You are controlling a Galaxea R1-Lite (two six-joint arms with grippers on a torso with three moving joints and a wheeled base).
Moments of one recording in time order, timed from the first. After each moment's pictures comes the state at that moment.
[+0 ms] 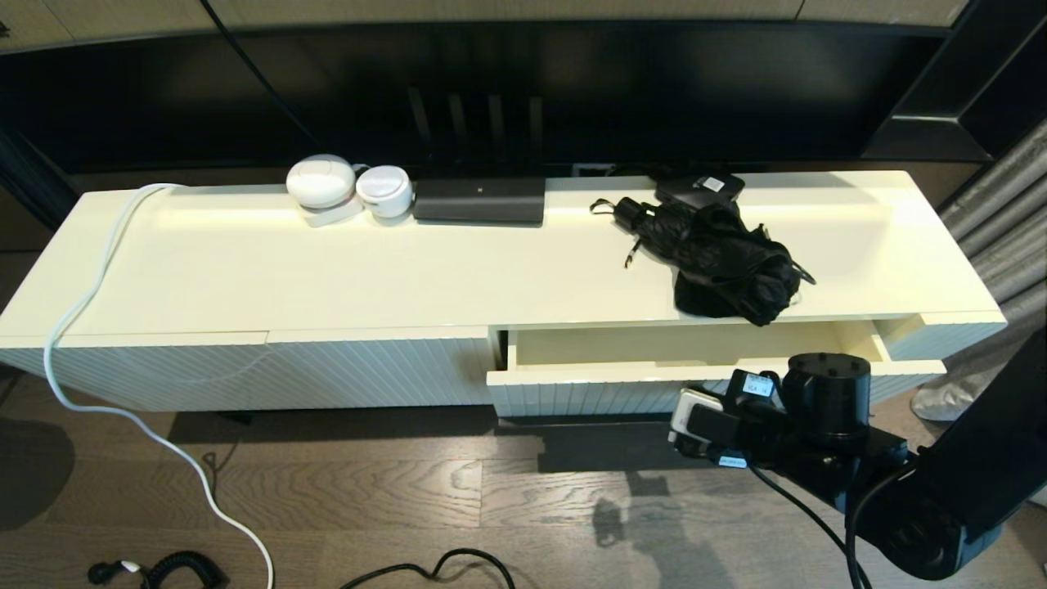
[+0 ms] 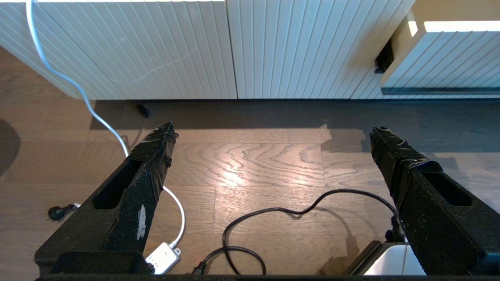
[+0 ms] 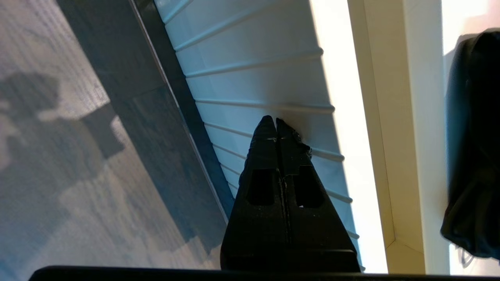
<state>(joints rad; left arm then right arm) 0.00 0.00 0.00 0.00 0.01 -0.01 0.36 2.04 -0.58 -1.15 -0.04 -1.10</state>
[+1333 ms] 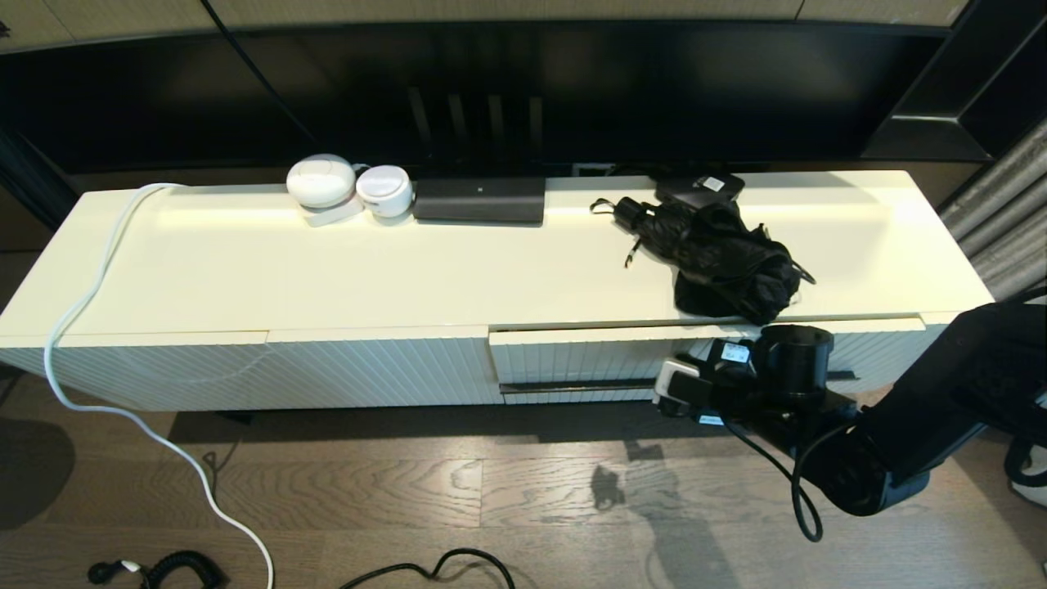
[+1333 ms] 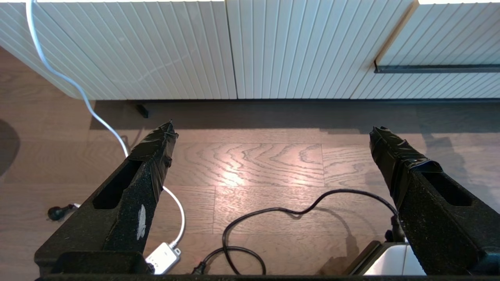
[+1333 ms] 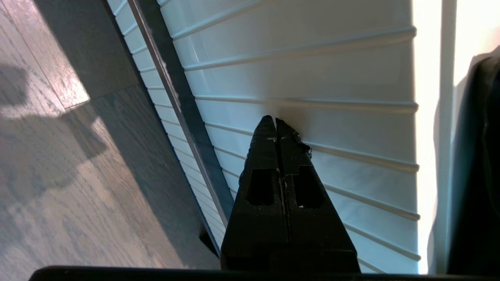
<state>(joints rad) 0.00 0.00 0.00 0.00 0.01 -0.01 0.30 2.18 -0.82 -1.12 -0.02 -1.17</state>
